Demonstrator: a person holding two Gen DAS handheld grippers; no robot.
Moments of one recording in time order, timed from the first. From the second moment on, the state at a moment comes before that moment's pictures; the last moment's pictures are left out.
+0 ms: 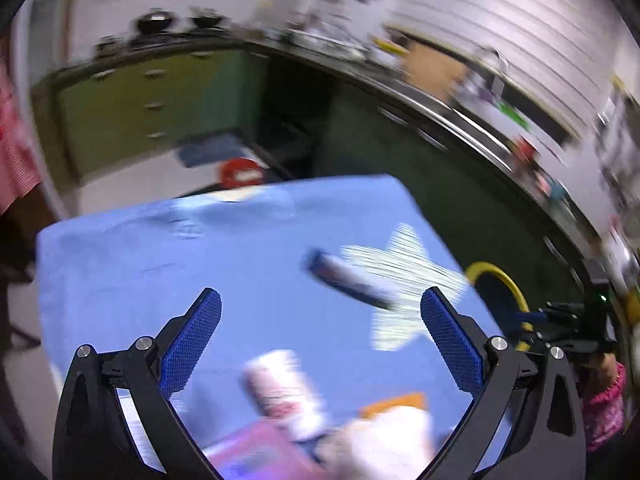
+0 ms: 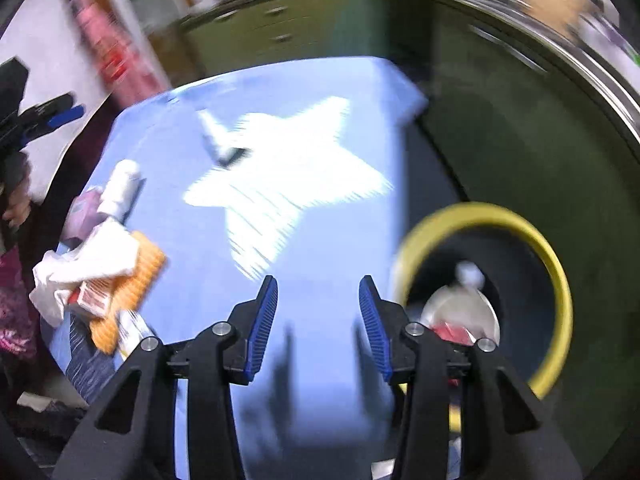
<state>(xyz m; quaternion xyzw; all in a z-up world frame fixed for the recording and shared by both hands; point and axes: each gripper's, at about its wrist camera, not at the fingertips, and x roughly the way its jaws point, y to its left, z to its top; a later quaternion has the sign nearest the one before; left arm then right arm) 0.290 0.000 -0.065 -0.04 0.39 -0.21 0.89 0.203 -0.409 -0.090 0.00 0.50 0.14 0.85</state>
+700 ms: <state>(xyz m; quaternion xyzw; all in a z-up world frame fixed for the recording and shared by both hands) 0.315 0.080 -0.133 -0.12 0.39 -0.15 0.90 0.367 -0.263 -0.130 -0.16 0.52 0.26 0.80</state>
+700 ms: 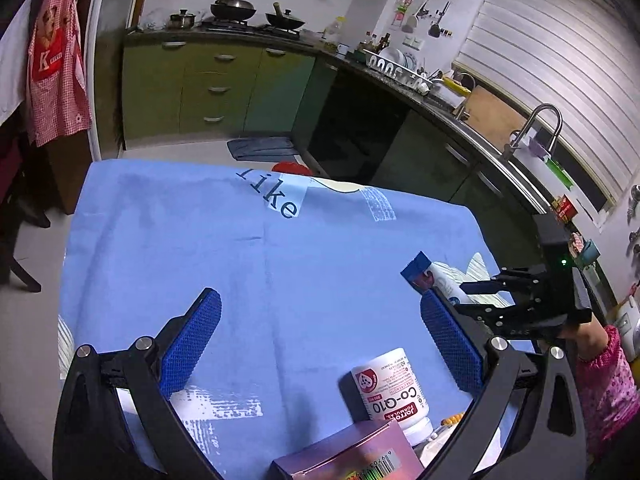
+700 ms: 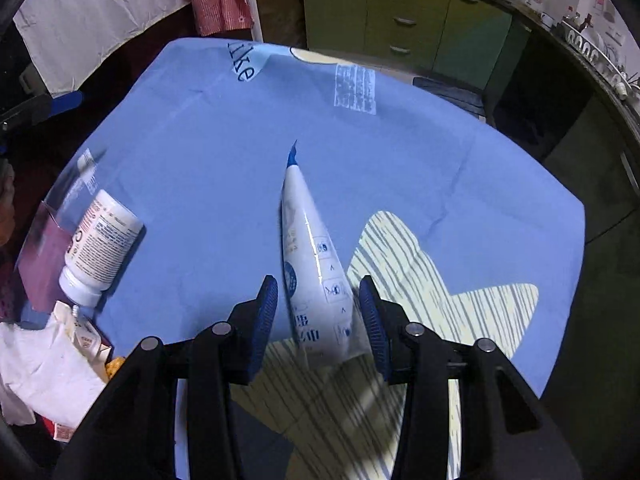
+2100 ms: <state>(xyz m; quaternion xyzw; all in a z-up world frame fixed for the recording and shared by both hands) 0.293 0.059 -0.128 -0.11 0.39 -0.18 0.90 0.201 -0.533 -0.132 0.05 0.58 -0.06 0.81</state>
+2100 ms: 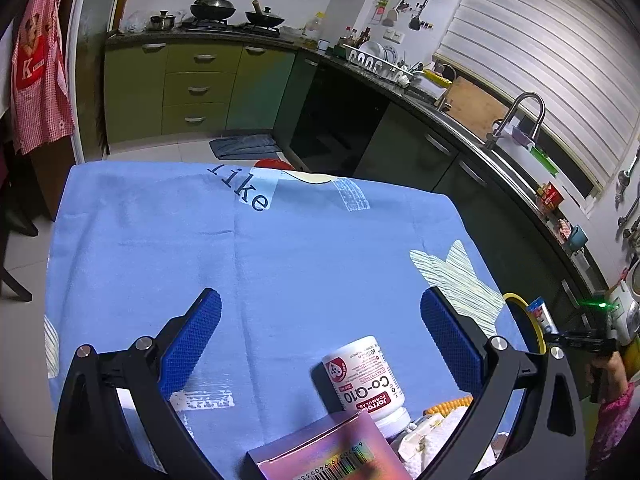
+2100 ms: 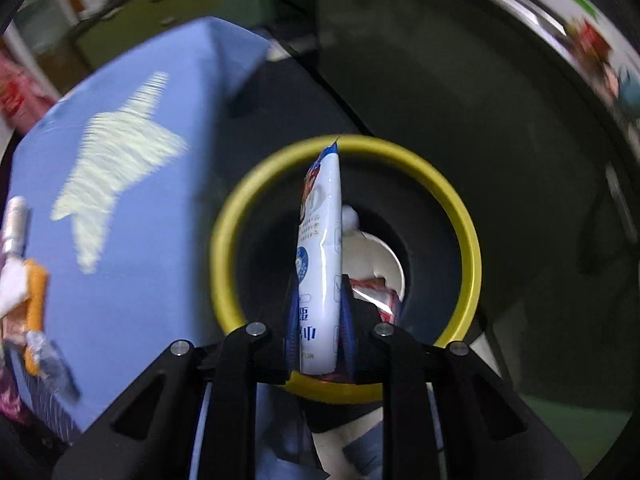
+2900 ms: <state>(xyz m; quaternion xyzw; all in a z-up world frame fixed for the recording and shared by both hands) 0.267 0.030 -0.107 -0.05 0.40 -0.22 0.89 0.175 -0.547 -0.147 0.12 0.55 -0.08 0.82</state>
